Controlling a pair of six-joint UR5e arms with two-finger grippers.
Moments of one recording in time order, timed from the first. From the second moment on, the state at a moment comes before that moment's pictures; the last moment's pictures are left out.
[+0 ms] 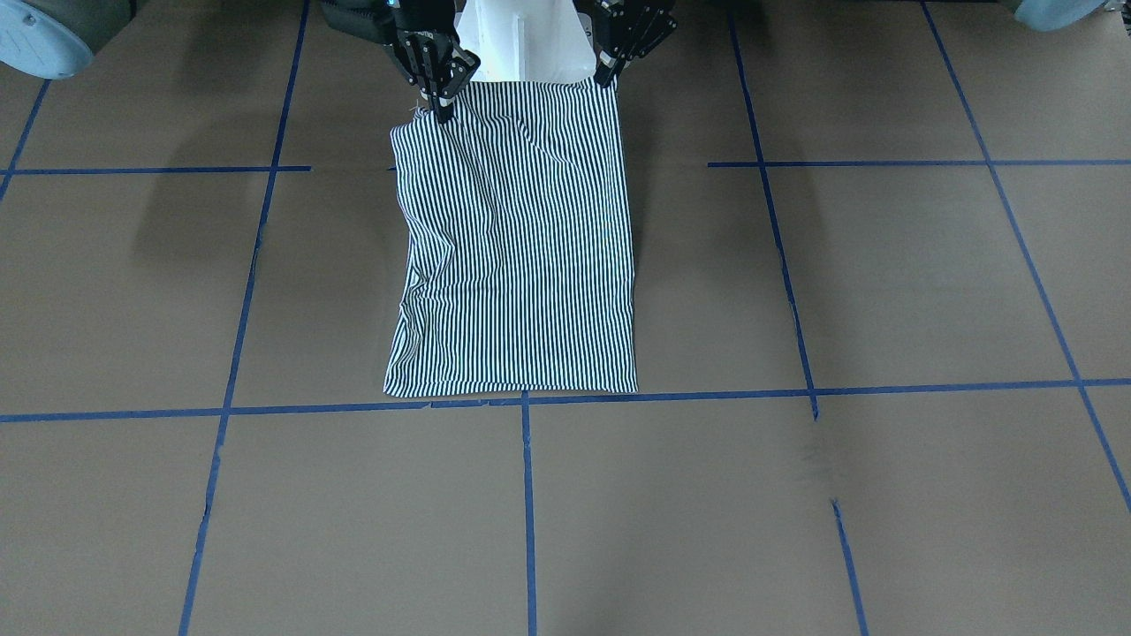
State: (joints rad) left arm -0.26 -1.92 -2.37 -1.66 -1.49 -1.98; right arm 0.27 -0.97 2.23 -2.01 1.53 1.98
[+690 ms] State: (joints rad) left arm -0.46 -2.07 -2.09 -1.66 -1.52 -1.80; right arm 0.43 -0.89 1.91 -1.82 1.53 1.89
